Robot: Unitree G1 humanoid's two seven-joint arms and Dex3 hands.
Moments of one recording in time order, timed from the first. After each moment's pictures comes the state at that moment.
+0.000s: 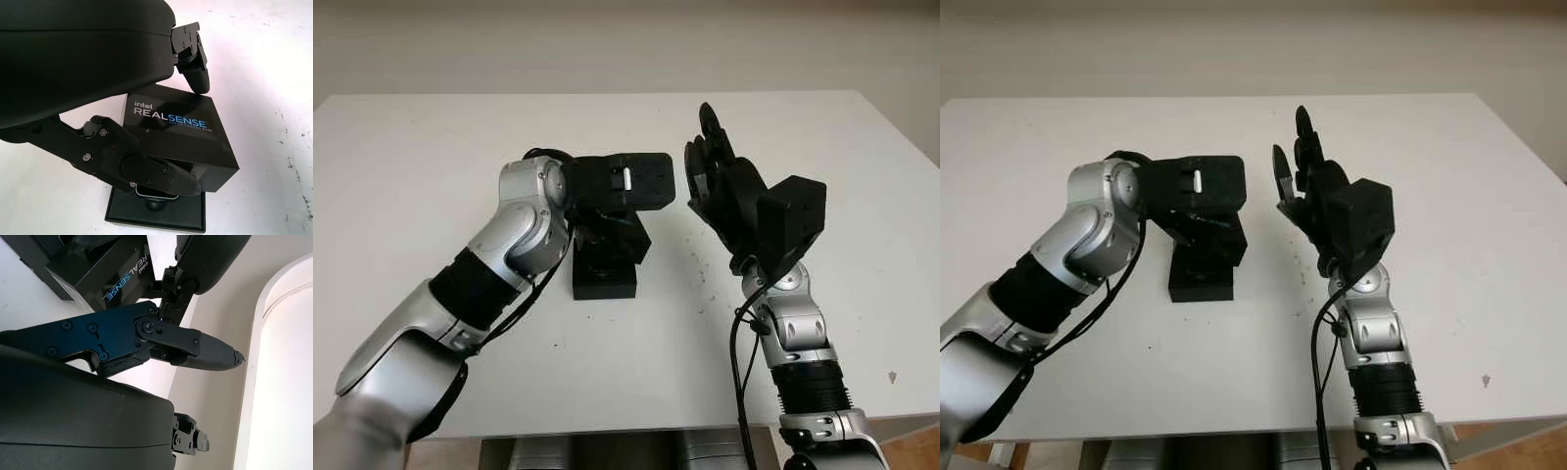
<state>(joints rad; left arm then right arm) -0.96 0.40 -0.57 0.12 0.68 0.76 -0.87 -0.47 -0.11 -0.03 0.18 0.04 0.11 0.13</state>
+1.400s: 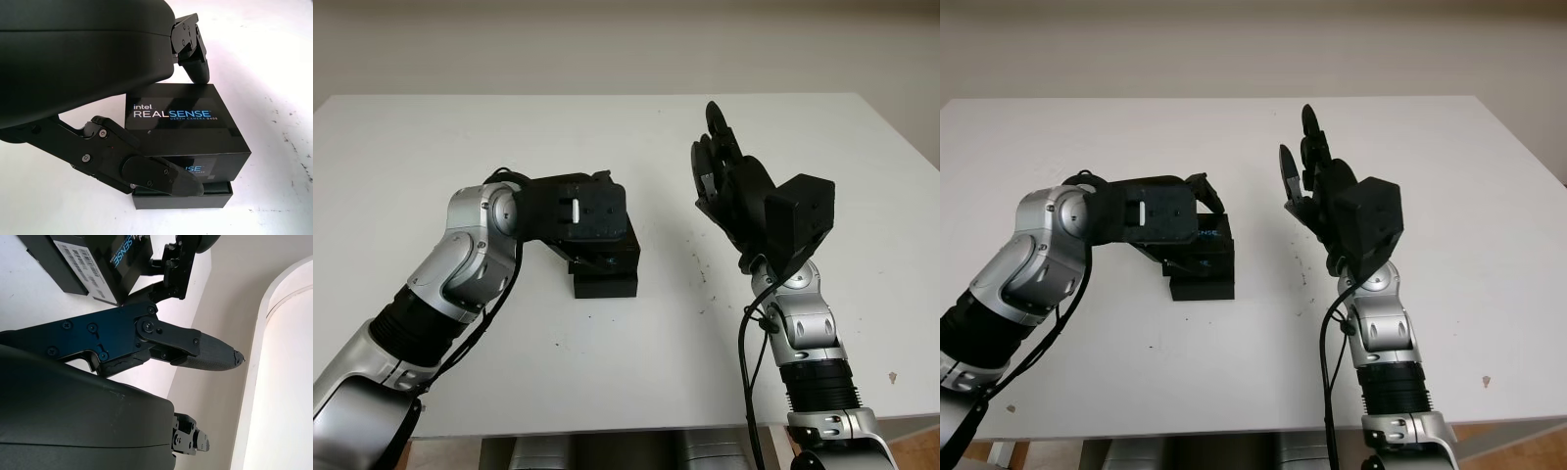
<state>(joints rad) -0.76 0.53 -0.45 -0.02 0.55 0.48 -0.79 -0.47 -0.14 -0.04 0.18 0.03 0.11 0.15</state>
